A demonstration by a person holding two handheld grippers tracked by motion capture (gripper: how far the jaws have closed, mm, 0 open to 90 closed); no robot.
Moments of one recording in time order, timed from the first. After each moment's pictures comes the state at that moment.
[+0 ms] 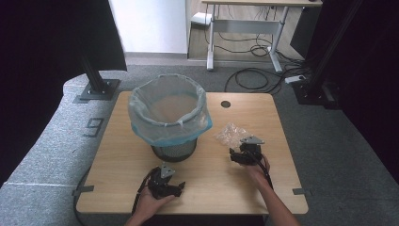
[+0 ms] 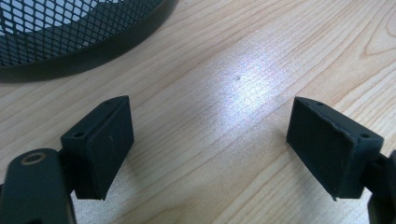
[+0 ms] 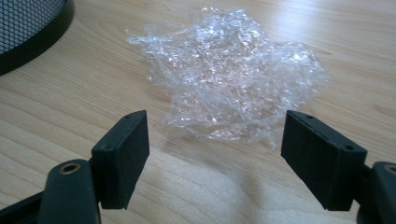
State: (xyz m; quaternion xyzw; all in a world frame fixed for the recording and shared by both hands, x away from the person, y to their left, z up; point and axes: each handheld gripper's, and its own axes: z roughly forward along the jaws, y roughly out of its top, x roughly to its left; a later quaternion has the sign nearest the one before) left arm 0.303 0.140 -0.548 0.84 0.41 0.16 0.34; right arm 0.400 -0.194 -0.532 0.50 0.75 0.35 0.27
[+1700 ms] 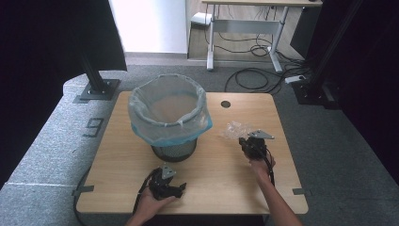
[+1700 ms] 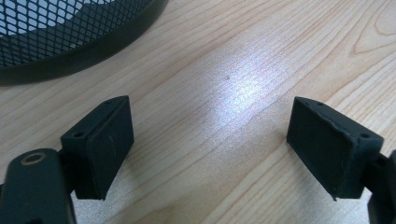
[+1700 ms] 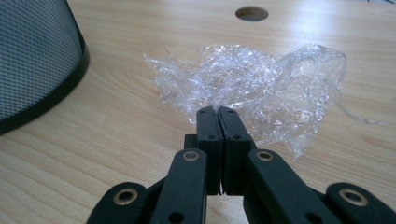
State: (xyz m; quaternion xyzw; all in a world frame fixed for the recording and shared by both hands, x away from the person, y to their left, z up) left arm 0.301 0.137 -0.548 0.84 0.40 0.15 0.34; right arm 0.411 -0.214 -0.515 0.50 0.72 0.42 0.25
